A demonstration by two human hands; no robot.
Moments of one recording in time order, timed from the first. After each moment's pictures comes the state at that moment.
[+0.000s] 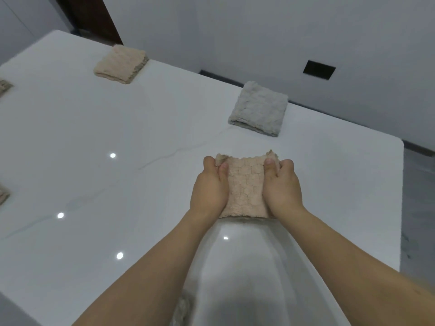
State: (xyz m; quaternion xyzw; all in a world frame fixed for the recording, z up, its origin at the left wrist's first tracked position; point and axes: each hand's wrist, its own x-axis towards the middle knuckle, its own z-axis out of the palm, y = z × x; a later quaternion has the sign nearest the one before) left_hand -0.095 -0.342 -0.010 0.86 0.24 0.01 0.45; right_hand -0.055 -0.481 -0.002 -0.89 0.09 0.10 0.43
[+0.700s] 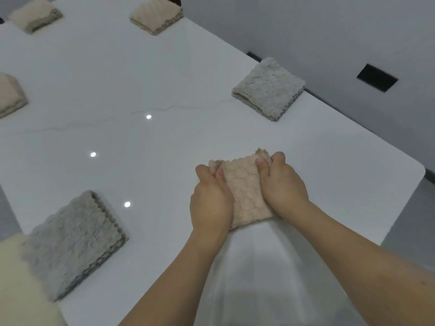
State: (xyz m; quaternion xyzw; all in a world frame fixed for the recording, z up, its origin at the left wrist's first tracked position) left_hand -0.130 -0.488 -0.028 0.78 0.48 0.12 0.38; right_hand -0.020 -0.575 -0.029 -0.94 -0.20 0.18 0.22
